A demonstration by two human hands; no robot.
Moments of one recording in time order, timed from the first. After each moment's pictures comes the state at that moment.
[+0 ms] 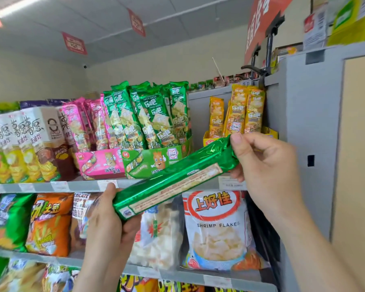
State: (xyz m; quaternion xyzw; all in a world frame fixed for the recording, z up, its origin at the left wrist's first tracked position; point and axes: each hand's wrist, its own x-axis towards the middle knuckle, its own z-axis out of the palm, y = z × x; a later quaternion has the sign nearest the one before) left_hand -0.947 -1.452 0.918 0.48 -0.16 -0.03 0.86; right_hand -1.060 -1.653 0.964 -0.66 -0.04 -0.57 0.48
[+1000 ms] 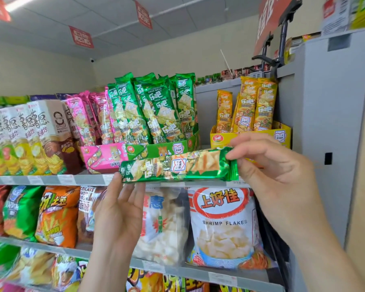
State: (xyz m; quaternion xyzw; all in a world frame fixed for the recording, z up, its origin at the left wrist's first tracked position) left_hand -0.923 -1.467 0.919 0.28 -0.12 -0.05 0.95; right_hand -1.071 -1.647 0.950 -0.67 -0.15 -0.52 0.51
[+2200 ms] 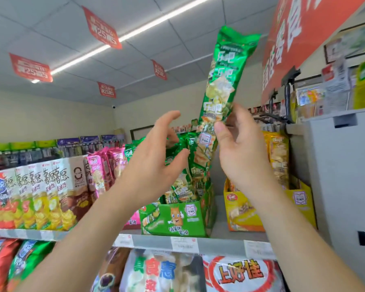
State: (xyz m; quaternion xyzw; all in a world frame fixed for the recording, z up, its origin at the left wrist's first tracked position) left_hand -0.918 -1.504 1.085 0.70 -0.52 0.40 0.30; right_hand -0.985 -1.660 1.074 -0.67 -0.08 -0.61 0.41
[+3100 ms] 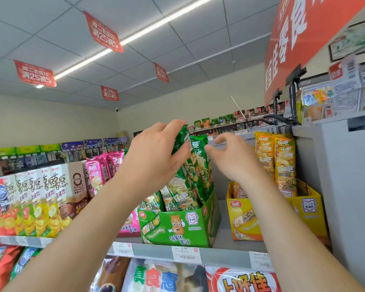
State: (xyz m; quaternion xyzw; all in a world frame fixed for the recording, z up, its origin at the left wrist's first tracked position) left_hand -0.914 -1.520 1.112 0.74 -0.44 0.48 0.13; right_hand -0.937 -1.697 1.075 -0.84 0.12 -0.44 0.30
